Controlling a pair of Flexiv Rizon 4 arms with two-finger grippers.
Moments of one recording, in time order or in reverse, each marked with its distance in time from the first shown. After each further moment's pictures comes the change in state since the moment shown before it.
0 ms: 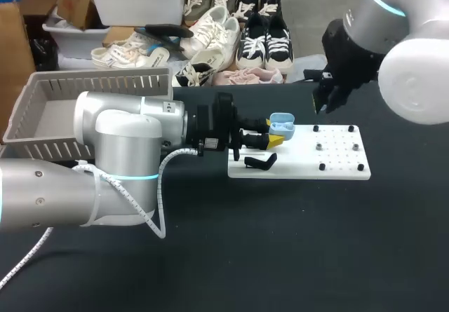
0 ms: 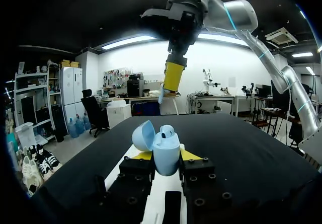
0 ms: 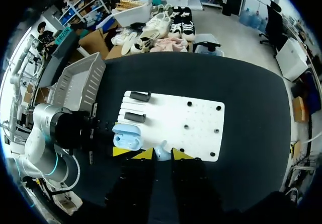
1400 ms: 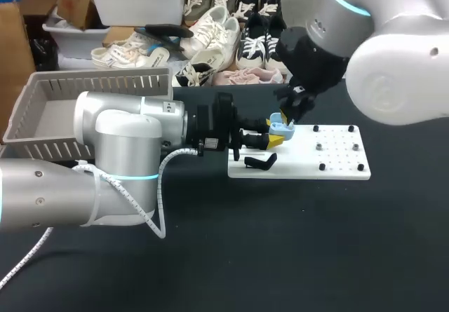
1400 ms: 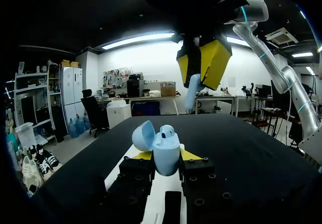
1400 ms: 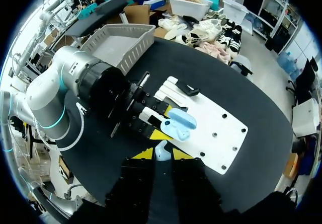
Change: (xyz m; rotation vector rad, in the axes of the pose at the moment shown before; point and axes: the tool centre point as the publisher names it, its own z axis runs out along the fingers) left arm 0.000 0.000 0.000 0.000 0.000 0.000; right arm 0.020 0.064 0.005 -0.051 0.057 -0.420
